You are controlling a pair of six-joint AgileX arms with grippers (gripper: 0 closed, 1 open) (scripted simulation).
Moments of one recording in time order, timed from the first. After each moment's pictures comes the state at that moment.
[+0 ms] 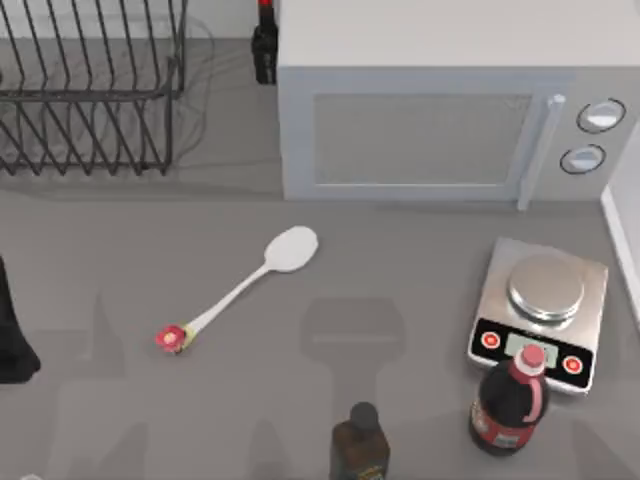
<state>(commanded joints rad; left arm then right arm) 0.00 0.00 0.00 0.00 0.00 0.00 0.00 0.00 0.00 0.00 0.00 0.00</state>
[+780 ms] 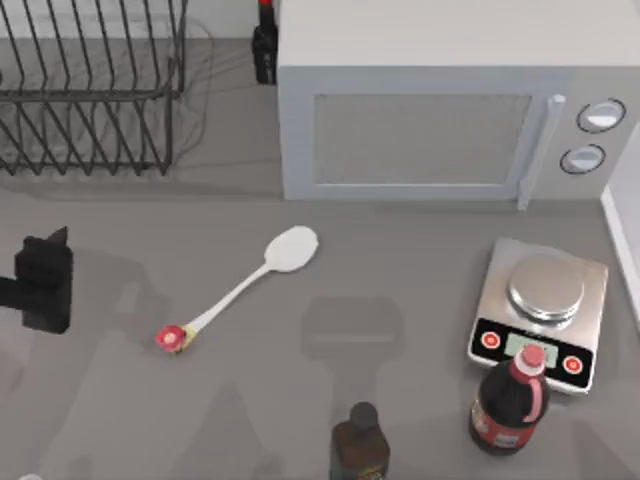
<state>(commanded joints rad) -0.17 0.66 0.55 -0.41 0.00 0.12 0.00 0.00 0.00 0.00 0.00 0.00</state>
